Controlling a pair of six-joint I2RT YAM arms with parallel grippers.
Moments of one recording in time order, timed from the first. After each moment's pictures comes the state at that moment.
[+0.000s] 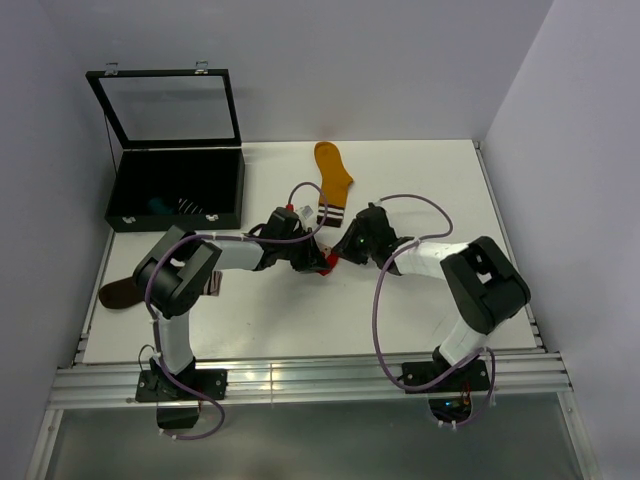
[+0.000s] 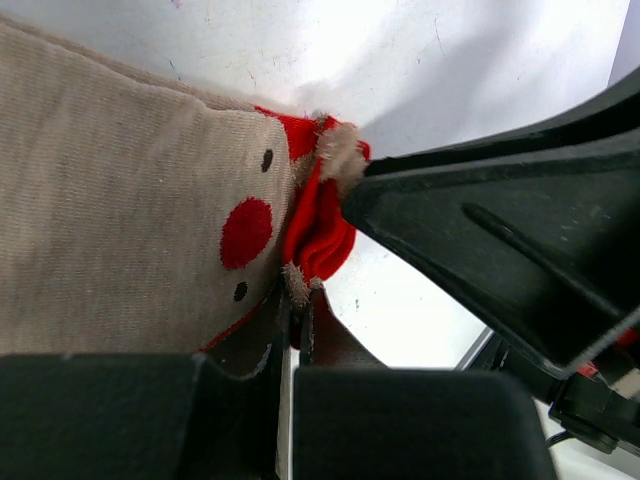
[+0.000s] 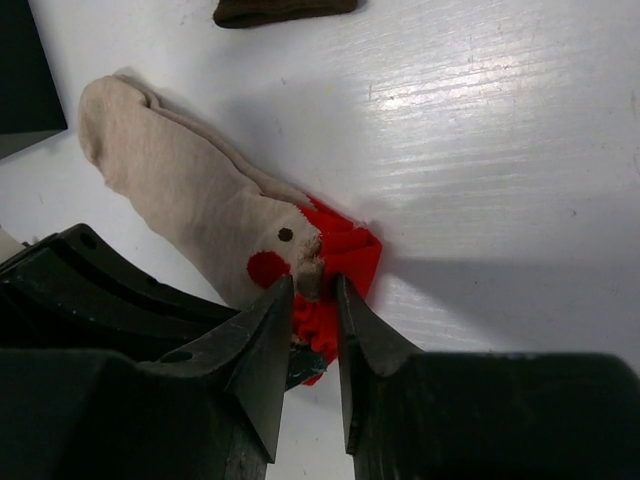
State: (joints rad) left arm -0.65 1.91 0.97 0.20 0.43 -0.81; right arm 0.52 1.64 0.75 0.15 -0.07 0.94
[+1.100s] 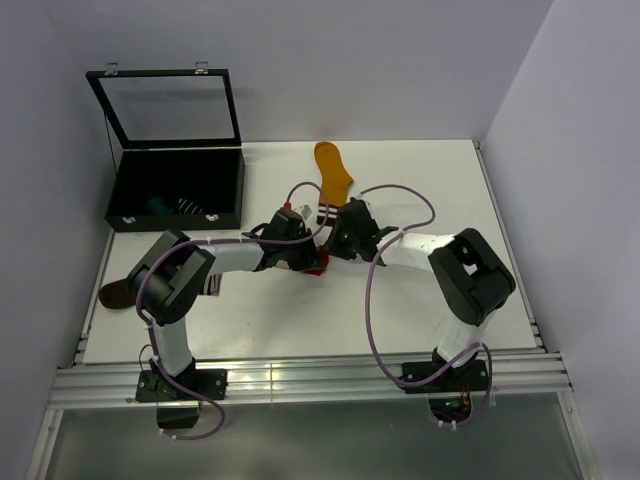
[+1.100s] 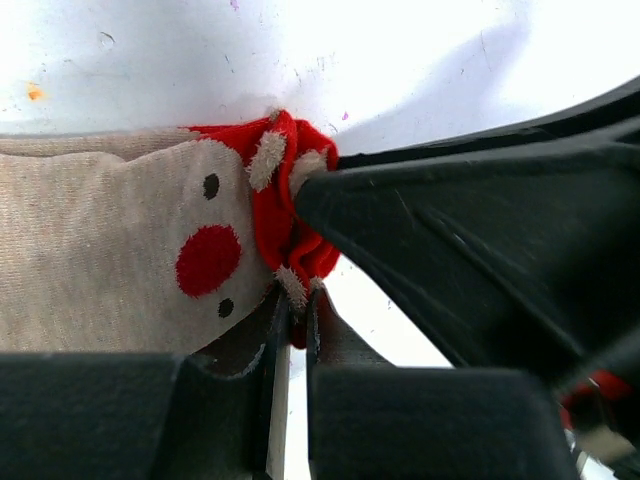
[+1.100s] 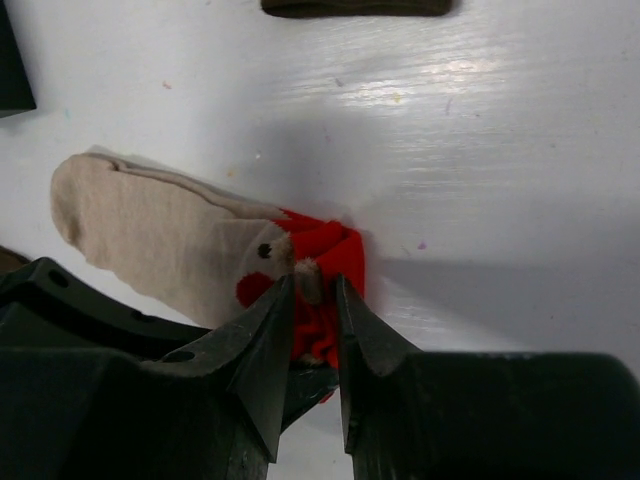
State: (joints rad) left arm -0.68 1.85 0.98 0.08 0.27 -0.76; right arm 0.59 1.74 0.91 0.03 -0.01 0.88
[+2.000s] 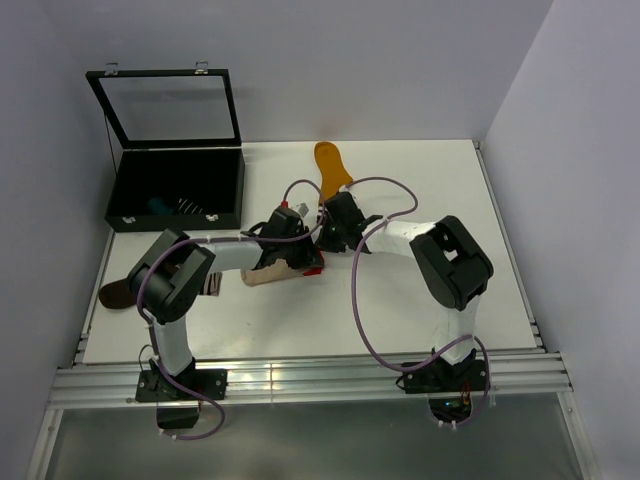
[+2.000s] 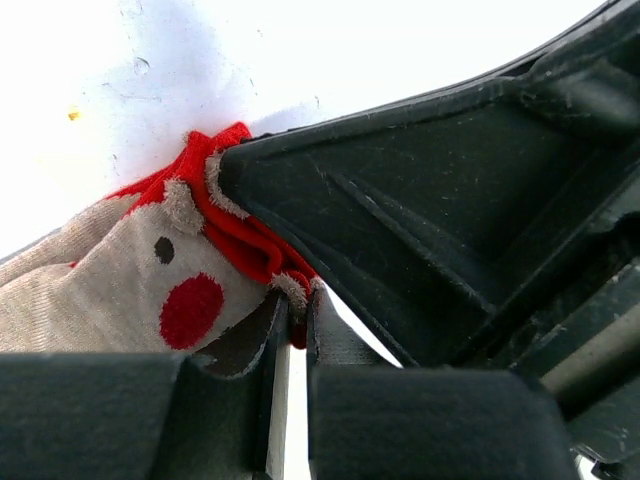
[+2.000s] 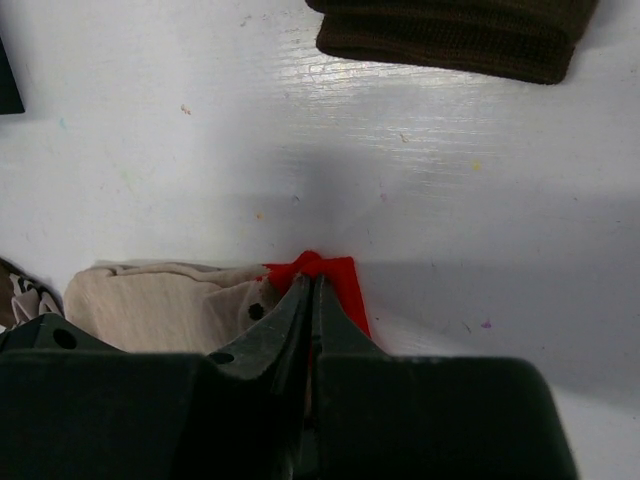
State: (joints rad) left arm -0.67 1.86 0.99 0.09 0.26 -0.78; right arm 0.61 1.90 1.09 -0.06 -0.04 0.83
